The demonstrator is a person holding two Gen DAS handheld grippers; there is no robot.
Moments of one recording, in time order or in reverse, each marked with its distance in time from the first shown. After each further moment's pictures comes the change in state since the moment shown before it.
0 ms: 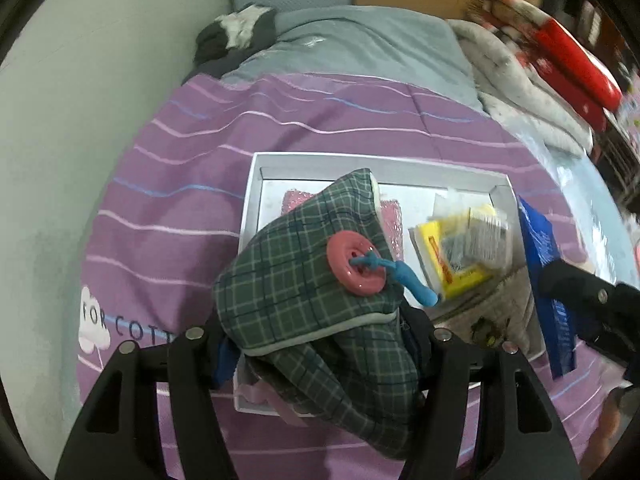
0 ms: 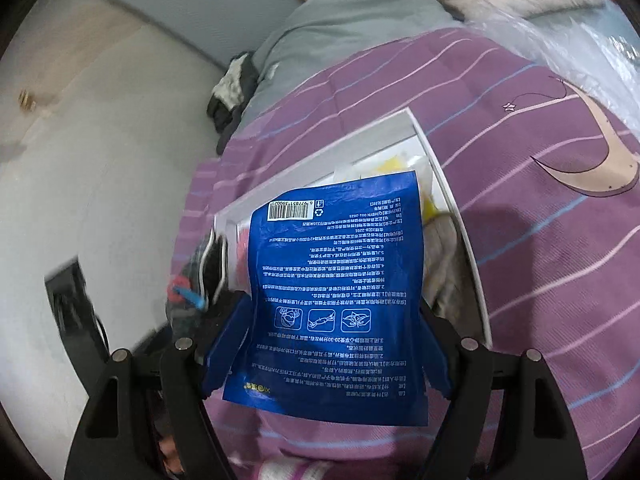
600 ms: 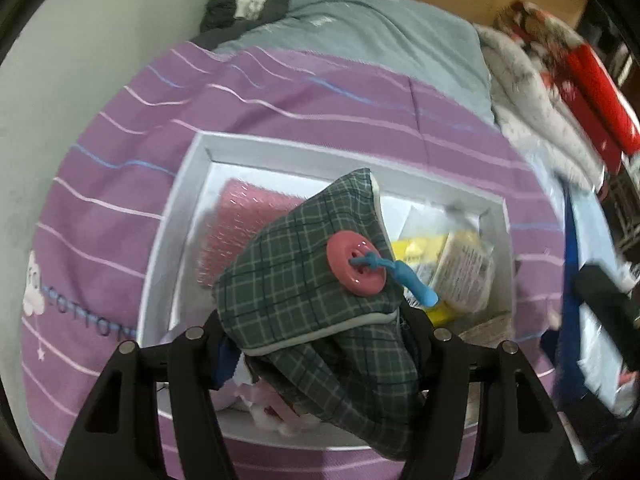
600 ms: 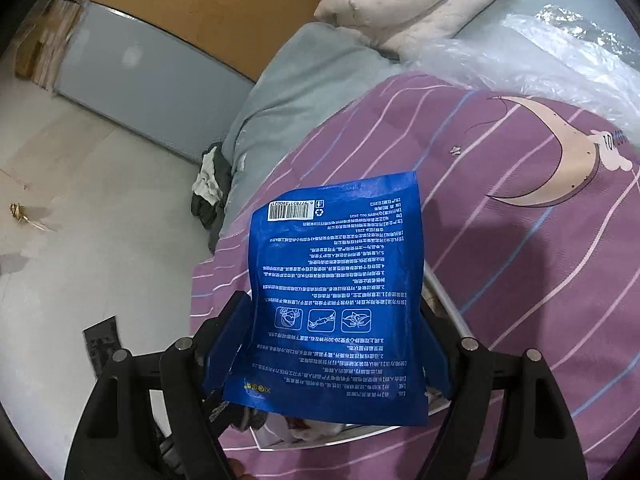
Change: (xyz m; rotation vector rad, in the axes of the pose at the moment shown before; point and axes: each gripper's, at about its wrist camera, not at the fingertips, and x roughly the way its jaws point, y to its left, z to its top) left arm 0.036 -0.044 0.008 -0.108 0.057 -0.001; right arm -0.016 -0.019 0.017 0.166 -0.210 0.045
